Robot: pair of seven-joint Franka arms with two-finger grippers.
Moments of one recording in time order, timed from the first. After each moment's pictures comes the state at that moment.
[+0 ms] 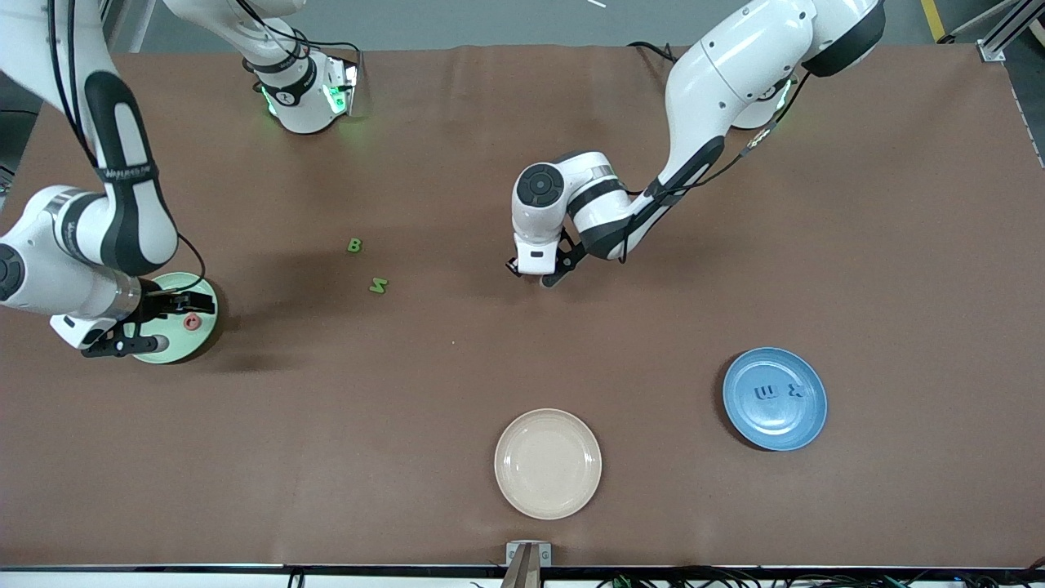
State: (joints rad) left arm -0.34 0.80 -0.60 -1.74 0.47 2.35 -1.90; right arm 0.15 0.32 -0.31 -1.96 0.12 2.10 -0.27
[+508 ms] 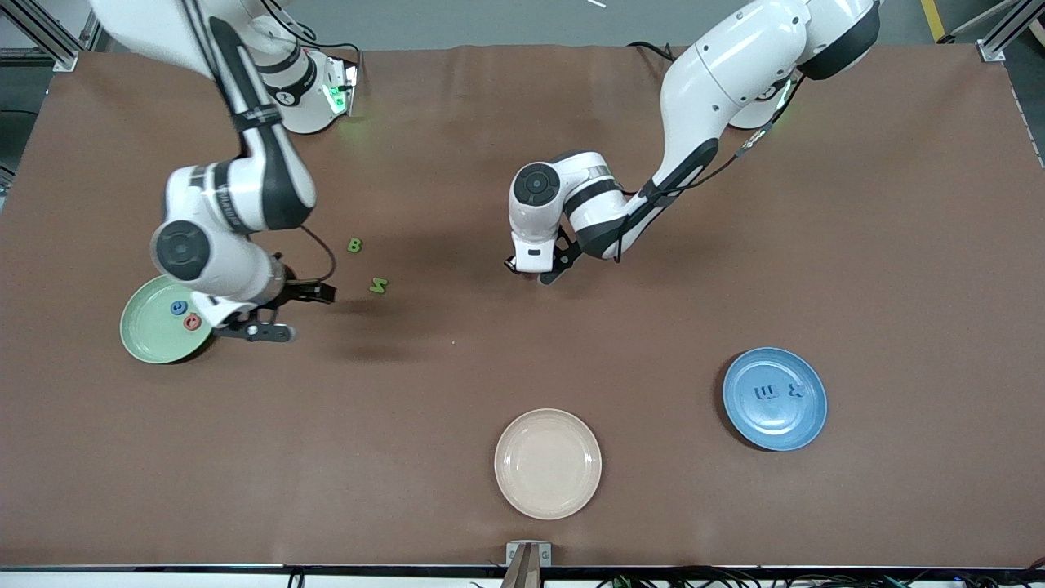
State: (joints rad) left arm -0.35 0.81 -0.60 -1.74 0.48 2.36 -1.93; right arm 0.54 0.30 -0.29 -2.01 0.15 2.14 0.28
